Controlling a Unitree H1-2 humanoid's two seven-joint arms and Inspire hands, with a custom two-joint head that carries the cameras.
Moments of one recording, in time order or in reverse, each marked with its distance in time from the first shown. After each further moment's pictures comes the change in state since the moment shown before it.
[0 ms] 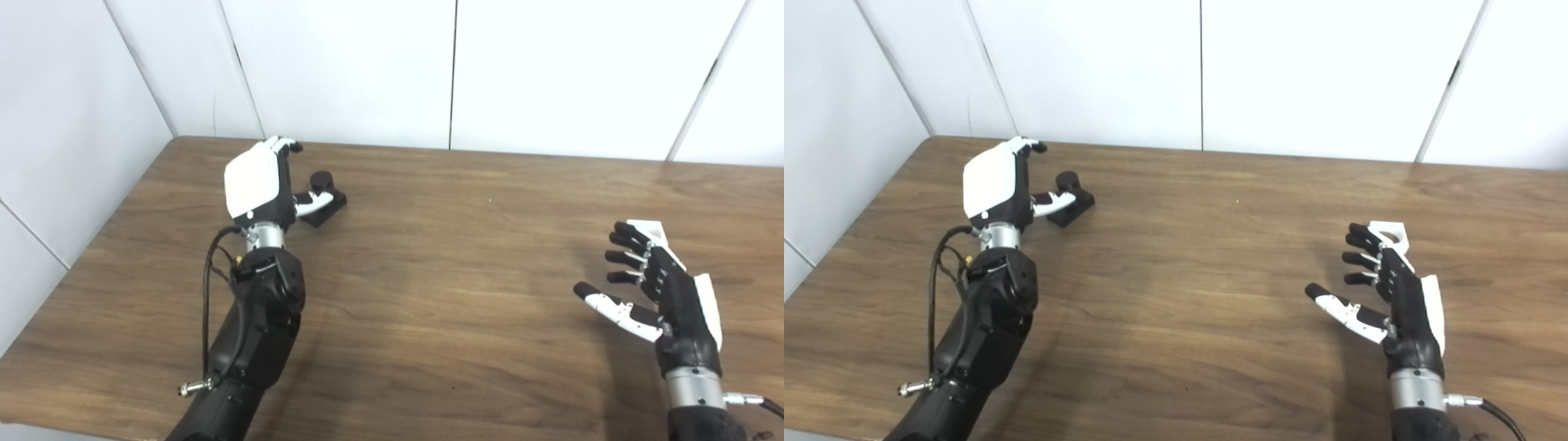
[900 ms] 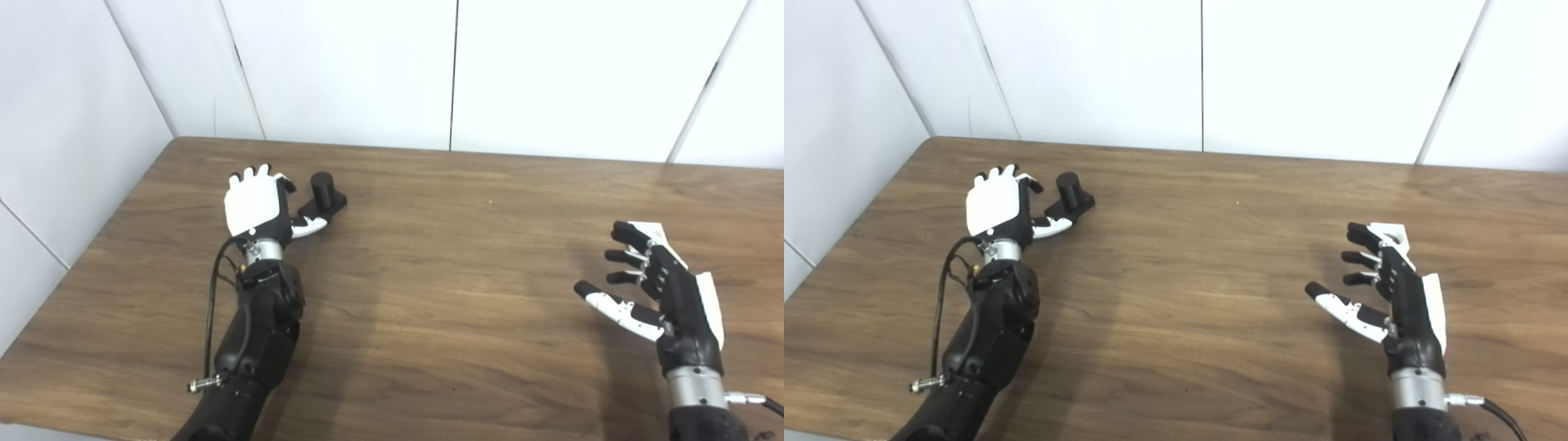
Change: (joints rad) left arm -0.015 -0.024 0.031 0.174 0.084 0.001 -0.030; right arm -0.010 0.000 0.000 -0.011 -0.004 0.002 0.002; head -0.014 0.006
